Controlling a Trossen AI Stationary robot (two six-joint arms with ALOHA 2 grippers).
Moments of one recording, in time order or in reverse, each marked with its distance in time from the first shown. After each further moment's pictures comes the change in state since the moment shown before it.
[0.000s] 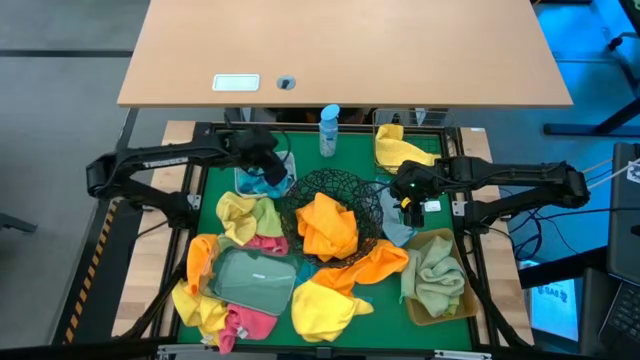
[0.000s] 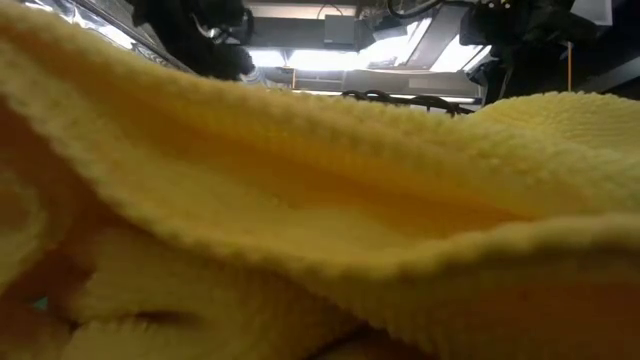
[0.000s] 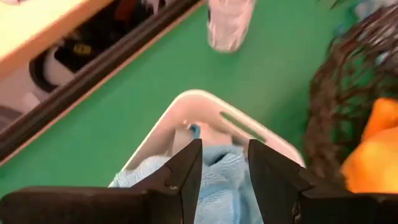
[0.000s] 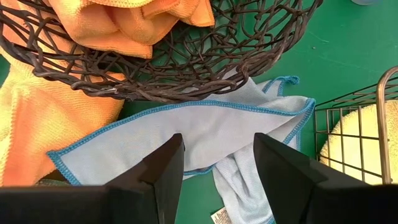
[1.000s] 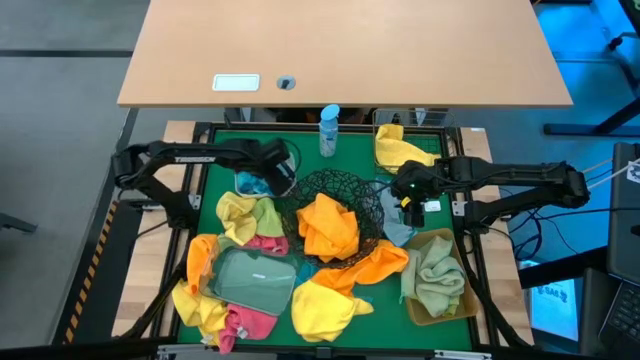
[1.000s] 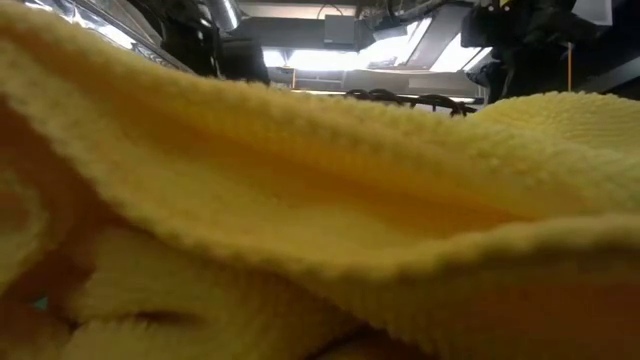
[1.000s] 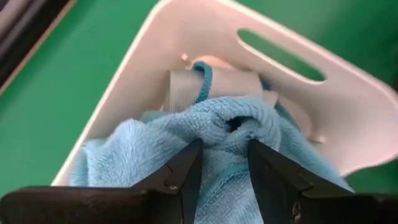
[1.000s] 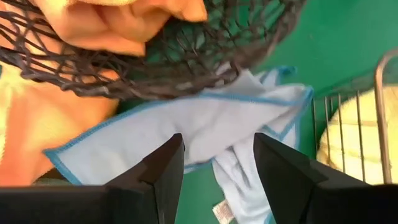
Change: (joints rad) left arm -0.001 0.218 -0.002 -0.061 0.009 0.026; right arm 0.000 0.000 0.000 -0.027 0.020 0.041
